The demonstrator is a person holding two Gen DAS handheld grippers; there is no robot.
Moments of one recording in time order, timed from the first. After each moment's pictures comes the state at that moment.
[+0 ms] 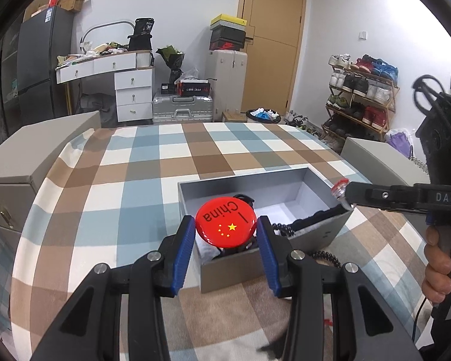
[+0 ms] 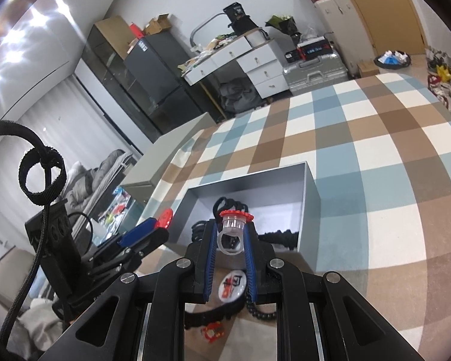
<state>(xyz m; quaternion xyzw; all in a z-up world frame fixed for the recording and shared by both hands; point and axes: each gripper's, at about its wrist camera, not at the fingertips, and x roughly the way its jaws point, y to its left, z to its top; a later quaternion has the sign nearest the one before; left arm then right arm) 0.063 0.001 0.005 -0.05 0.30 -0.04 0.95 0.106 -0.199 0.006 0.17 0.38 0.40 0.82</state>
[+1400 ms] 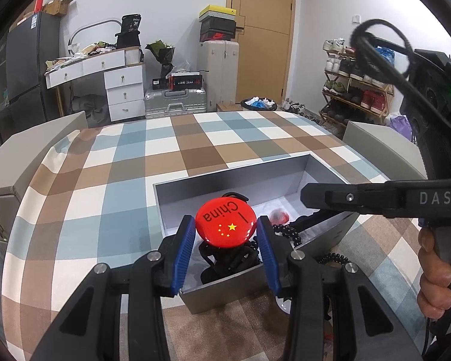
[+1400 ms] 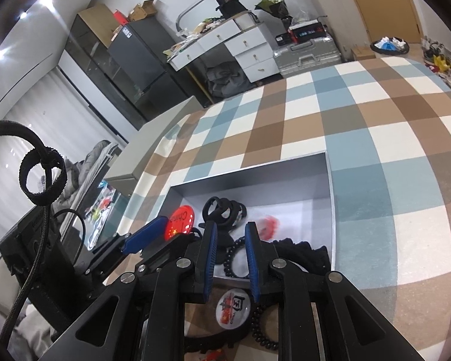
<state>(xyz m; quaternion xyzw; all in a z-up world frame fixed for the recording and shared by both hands) 0.081 -0.018 -0.007 -0.02 0.31 -0.05 0.95 0.118 -0.163 -0.005 0.15 0.41 0.38 0.82</state>
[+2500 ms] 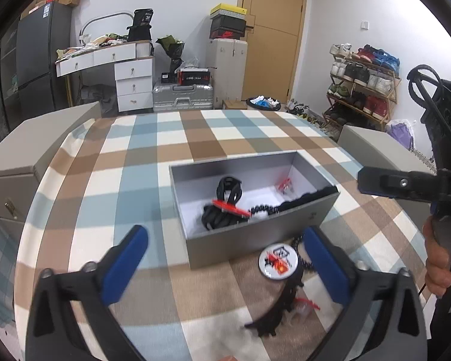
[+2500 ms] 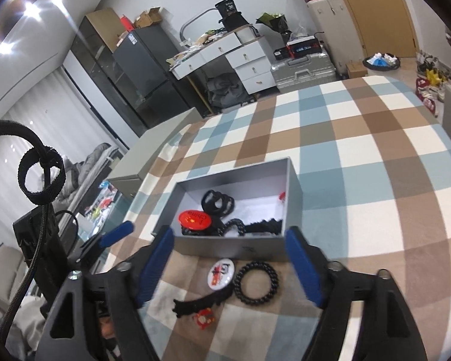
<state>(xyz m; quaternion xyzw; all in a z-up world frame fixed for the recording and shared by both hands) 0.045 -0.017 0.008 -0.04 0.33 -0.03 0.94 0.087 -0.213 0.016 0.13 0.39 0.37 0.83</state>
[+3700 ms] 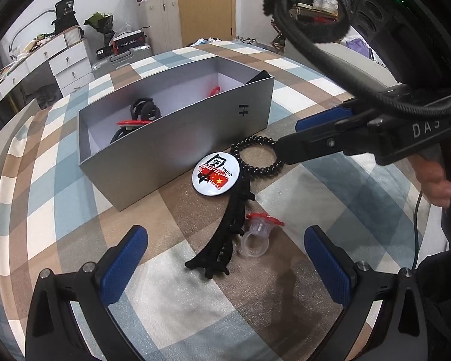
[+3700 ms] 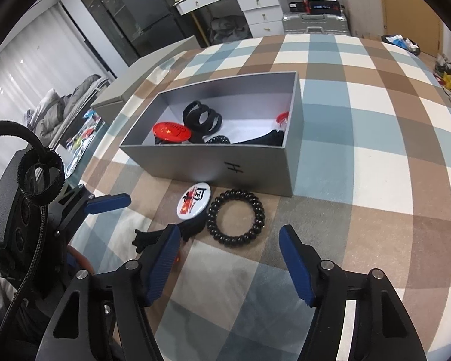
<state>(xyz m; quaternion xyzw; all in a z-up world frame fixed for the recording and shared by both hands) 0.028 -0.066 -0.032 0.07 0.44 -0.15 0.88 0.078 -0.187 -0.030 0.00 0.48 0.38 0.79</state>
